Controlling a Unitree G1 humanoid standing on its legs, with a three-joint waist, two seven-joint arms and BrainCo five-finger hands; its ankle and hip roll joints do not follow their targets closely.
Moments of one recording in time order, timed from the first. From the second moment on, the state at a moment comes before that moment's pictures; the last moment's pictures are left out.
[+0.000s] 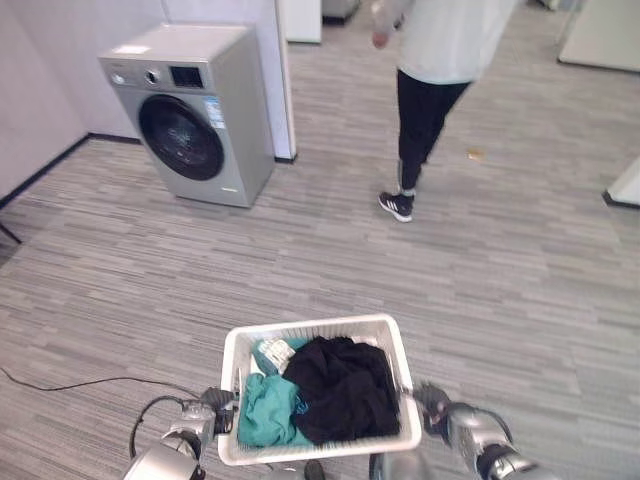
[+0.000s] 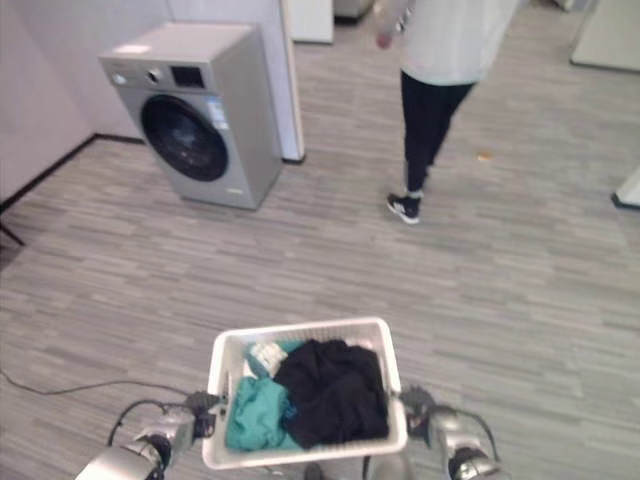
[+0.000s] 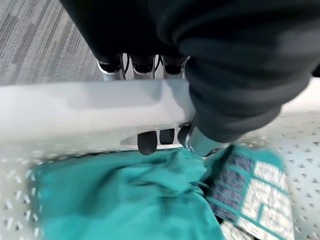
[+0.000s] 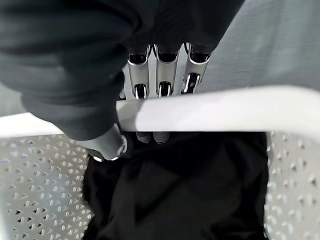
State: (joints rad) left arm -0.38 0.28 -0.30 1.36 -0.39 0.00 0.02; right arm -0.26 -0.25 0.28 1.15 0.43 0.00 0.20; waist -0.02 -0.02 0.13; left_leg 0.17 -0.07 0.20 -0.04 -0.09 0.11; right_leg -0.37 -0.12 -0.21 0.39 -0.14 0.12
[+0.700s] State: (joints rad) left arm -0.41 0.21 -0.35 1.35 -0.37 -0.02 0.01; right arm -0.22 -0.30 0.32 1.28 0.50 0.04 0.20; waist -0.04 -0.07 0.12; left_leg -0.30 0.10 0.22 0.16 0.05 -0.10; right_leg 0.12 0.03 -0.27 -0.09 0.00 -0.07
